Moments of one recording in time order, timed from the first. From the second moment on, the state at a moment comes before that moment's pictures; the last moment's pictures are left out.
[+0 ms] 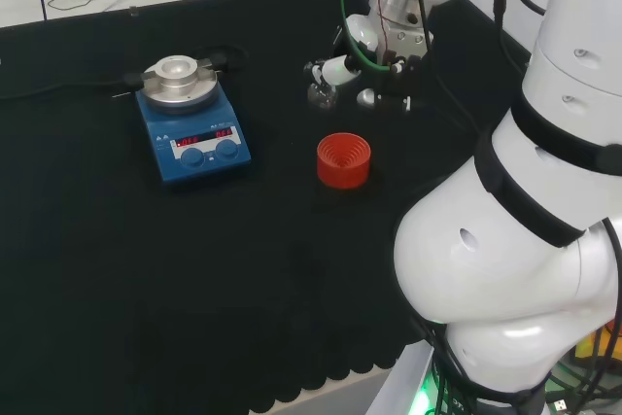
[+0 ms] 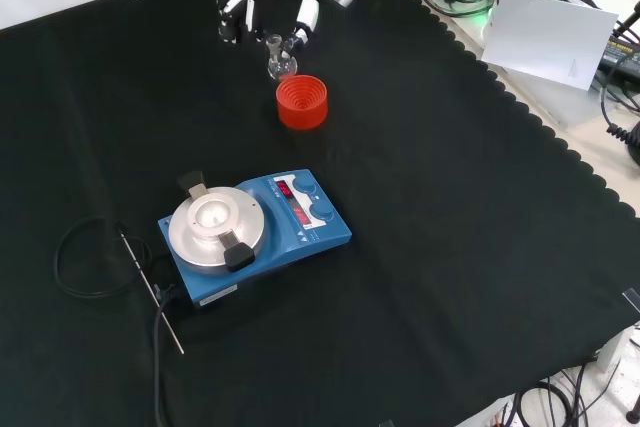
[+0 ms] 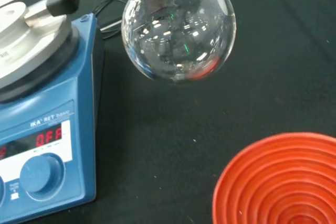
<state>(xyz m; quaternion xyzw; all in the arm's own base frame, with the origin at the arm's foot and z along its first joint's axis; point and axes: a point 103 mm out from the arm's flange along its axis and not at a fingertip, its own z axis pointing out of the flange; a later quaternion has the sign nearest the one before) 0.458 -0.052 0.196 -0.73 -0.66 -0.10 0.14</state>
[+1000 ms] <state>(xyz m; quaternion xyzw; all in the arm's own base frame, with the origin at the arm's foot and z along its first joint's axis) 0.525 -0.030 0.230 -0.72 -0.68 -0.10 0.12</state>
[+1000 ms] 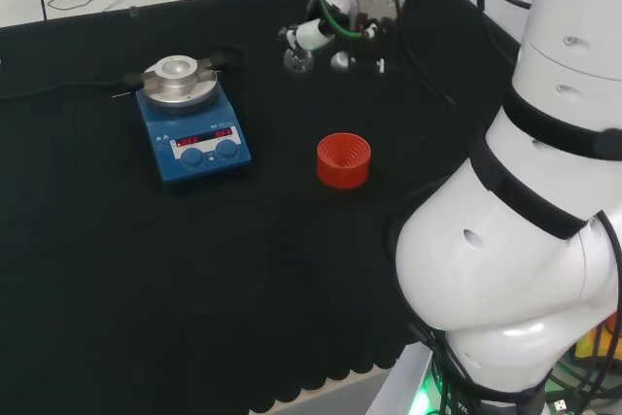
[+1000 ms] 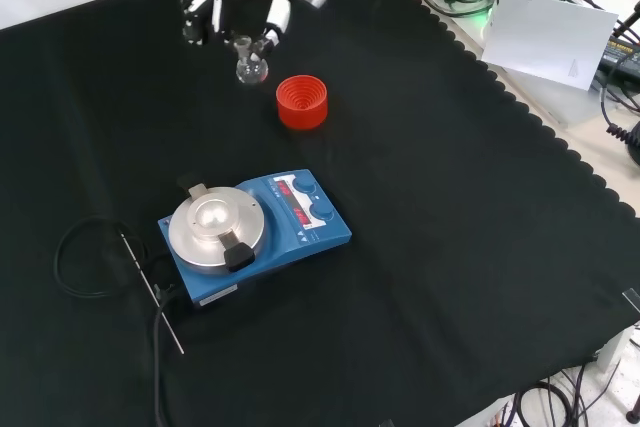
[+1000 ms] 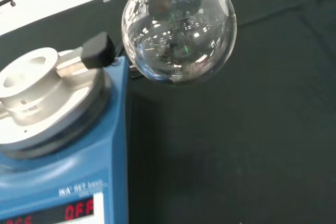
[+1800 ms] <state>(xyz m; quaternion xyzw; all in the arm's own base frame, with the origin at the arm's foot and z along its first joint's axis) 0.604 0.039 0.235 -0.67 -0.73 -0.10 0.12</state>
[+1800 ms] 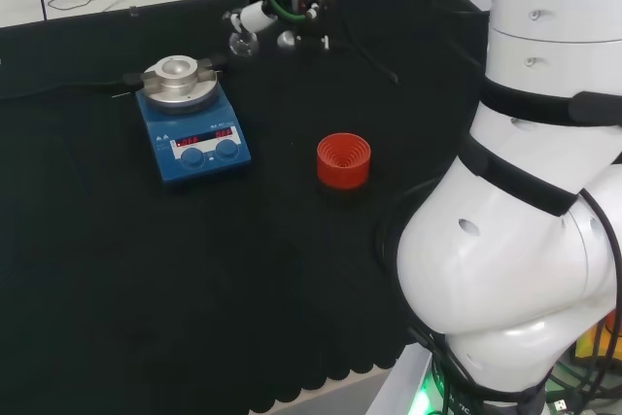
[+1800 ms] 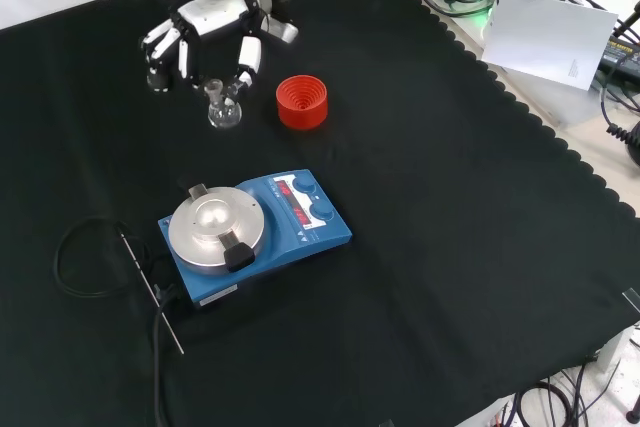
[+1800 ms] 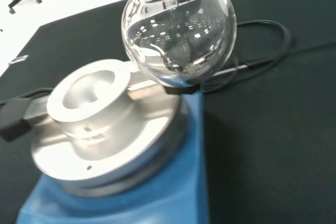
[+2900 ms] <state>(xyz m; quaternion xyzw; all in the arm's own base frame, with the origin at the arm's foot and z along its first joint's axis) 0.655 0.106 0.218 -0.63 -0.76 -0.11 0.12</state>
